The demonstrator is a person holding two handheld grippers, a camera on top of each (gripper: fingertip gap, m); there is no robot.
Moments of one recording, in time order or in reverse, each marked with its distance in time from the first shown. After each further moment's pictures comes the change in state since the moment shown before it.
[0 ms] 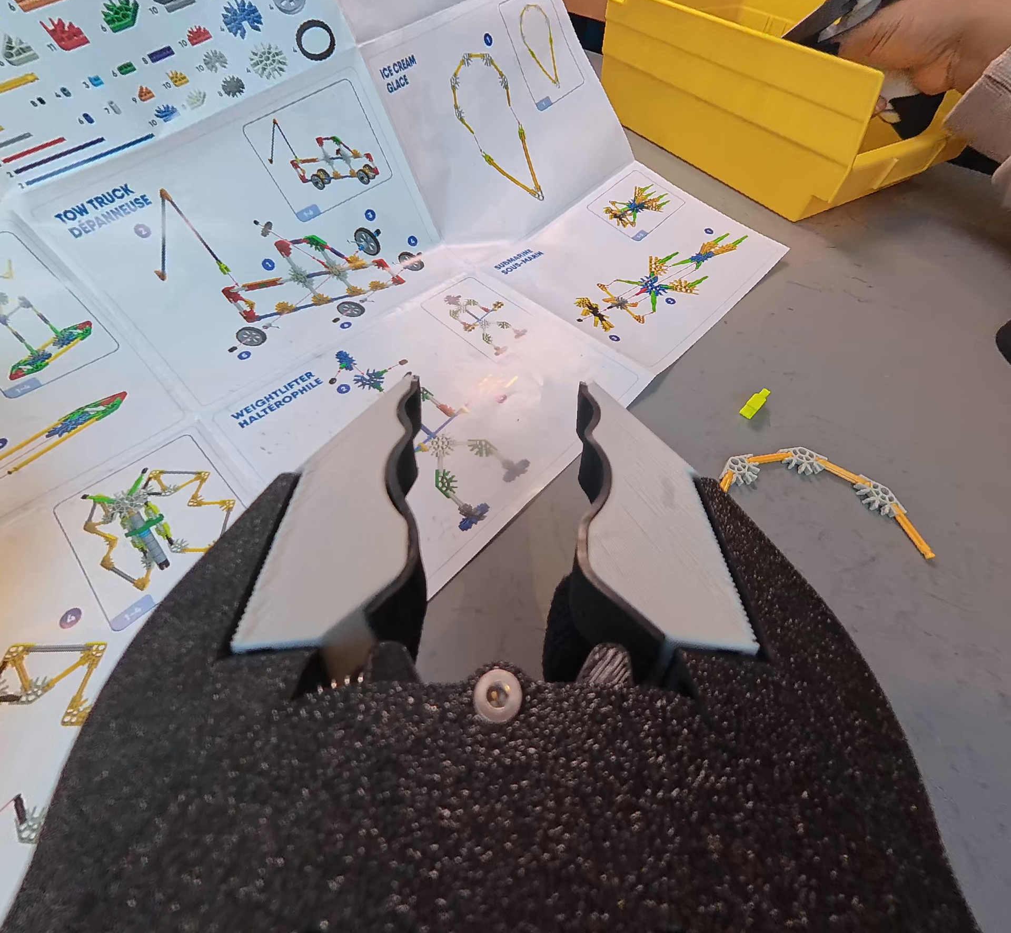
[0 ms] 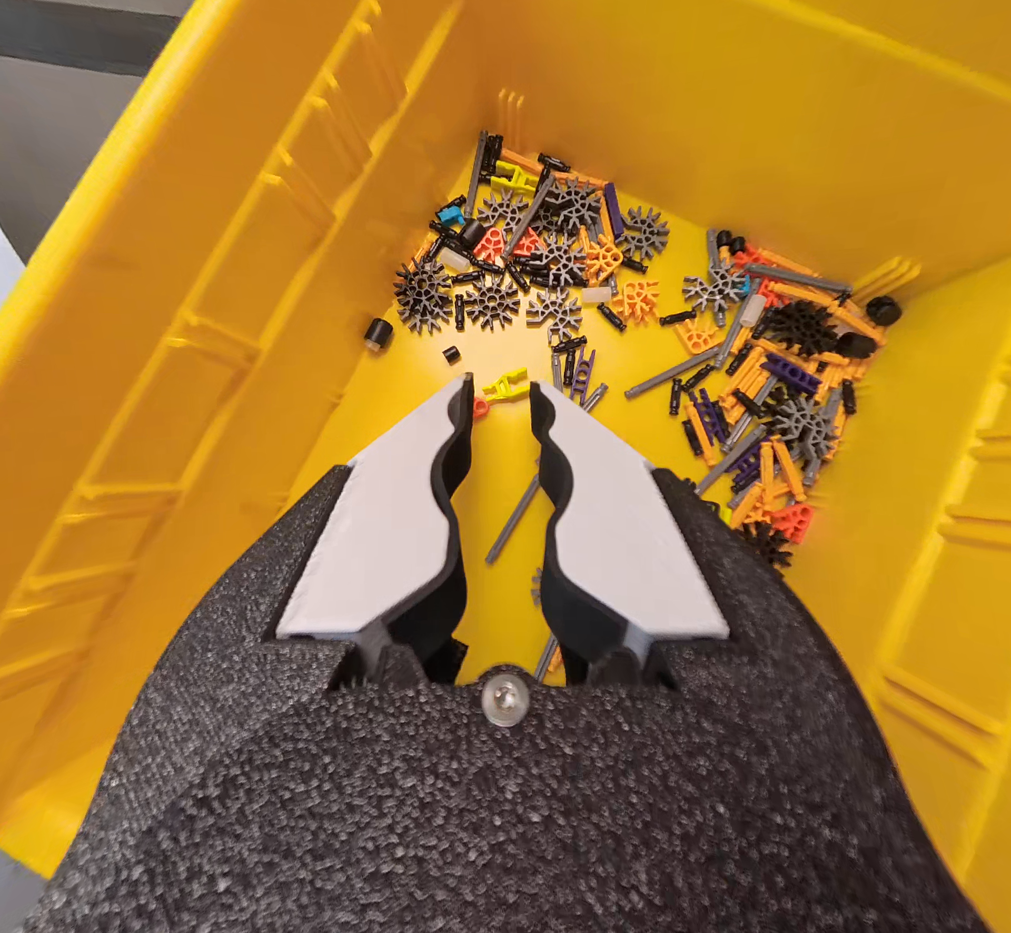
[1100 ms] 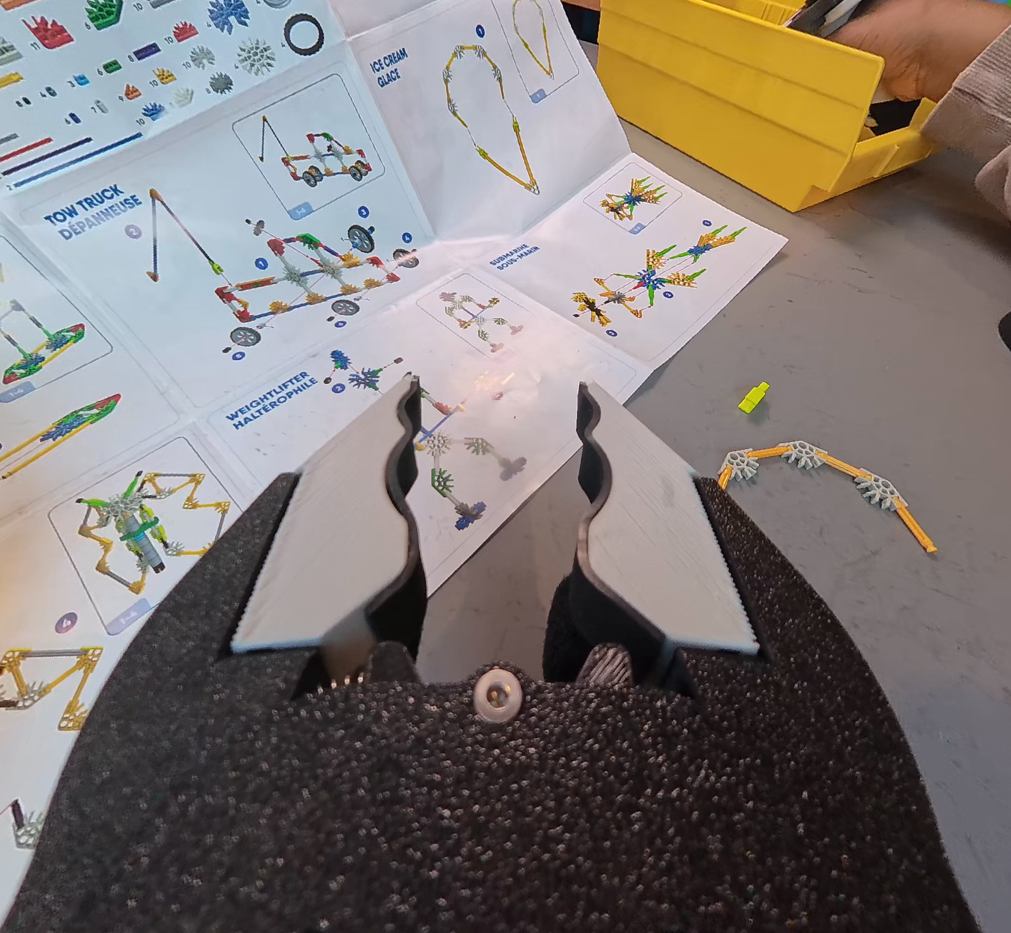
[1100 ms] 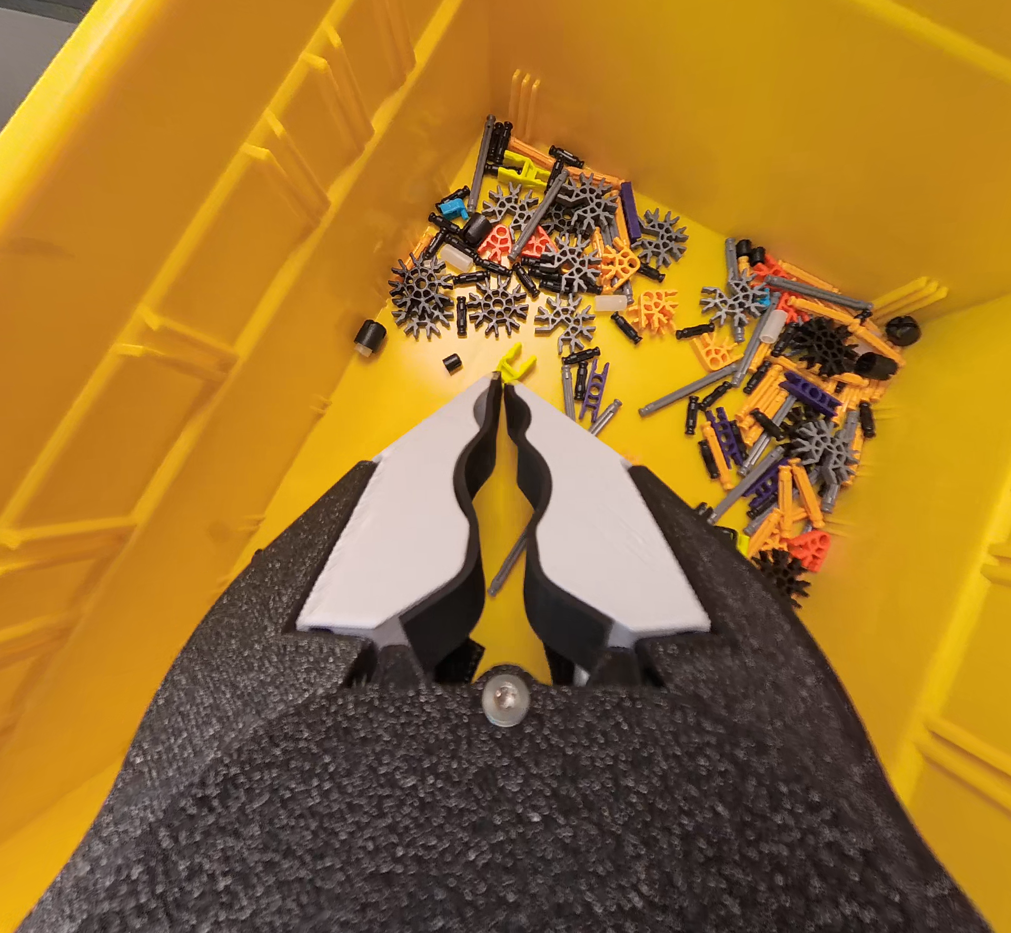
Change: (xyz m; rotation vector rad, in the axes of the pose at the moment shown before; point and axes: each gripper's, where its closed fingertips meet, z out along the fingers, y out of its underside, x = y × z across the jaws) left arm 0.002 0.001 0.001 -0.010 0.004 0.013; right arm -0.002 0.003 0.017 -0.007 0.049 -0.055
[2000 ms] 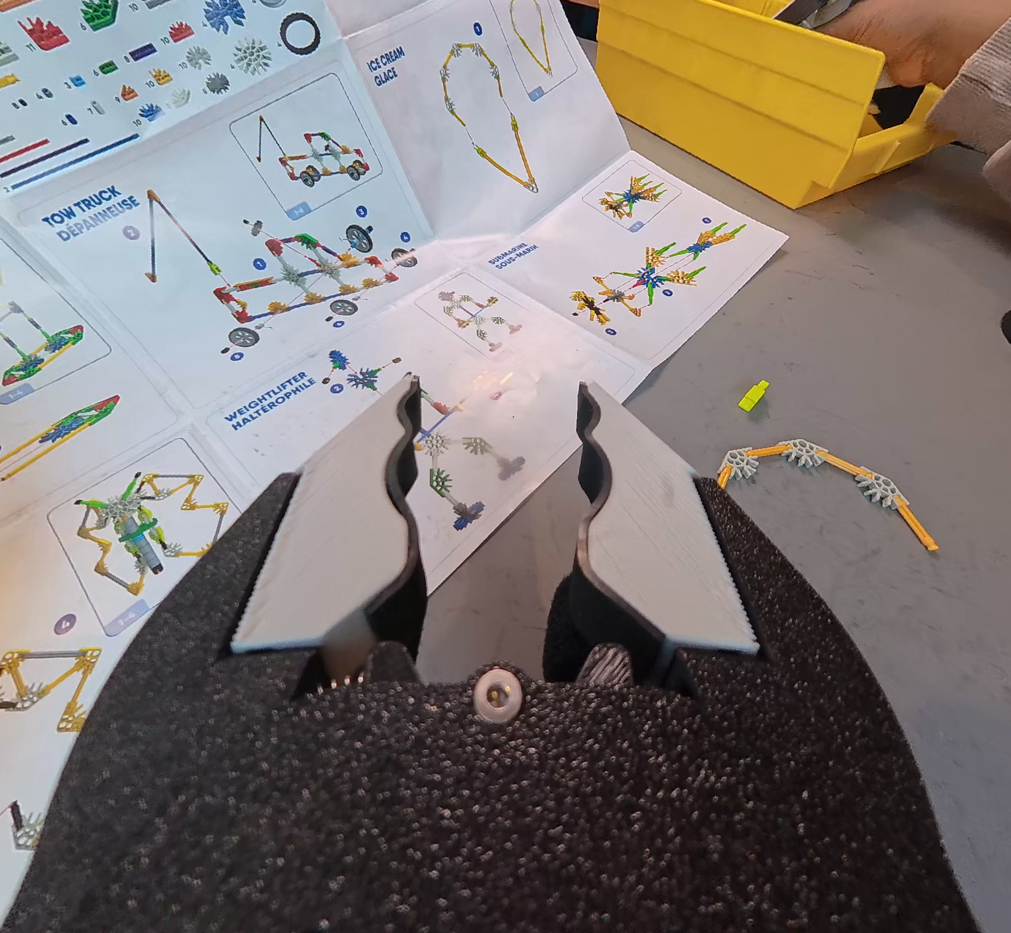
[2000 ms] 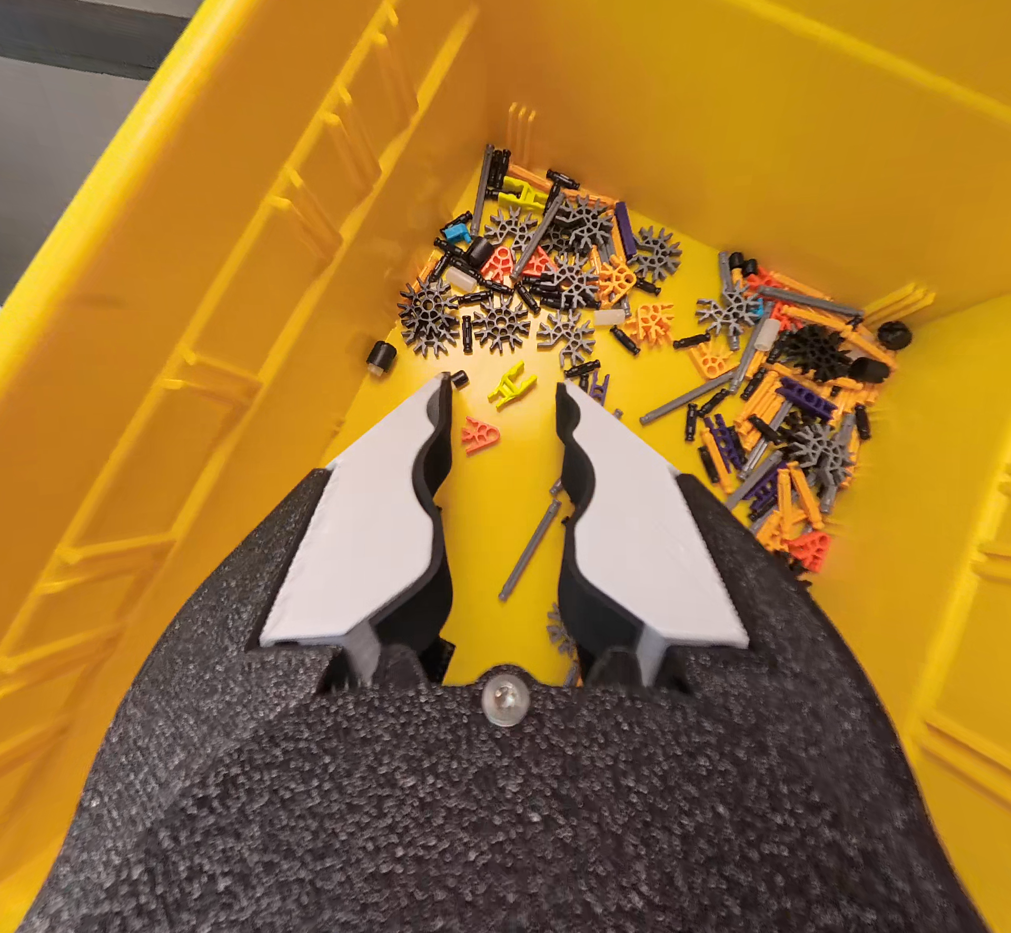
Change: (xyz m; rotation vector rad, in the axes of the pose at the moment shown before) left arm 0.001 0.001 0.001 -0.002 -0.001 0.006; right arm -0.001 -0.009 -0.003 0.009 -0.005 0.035
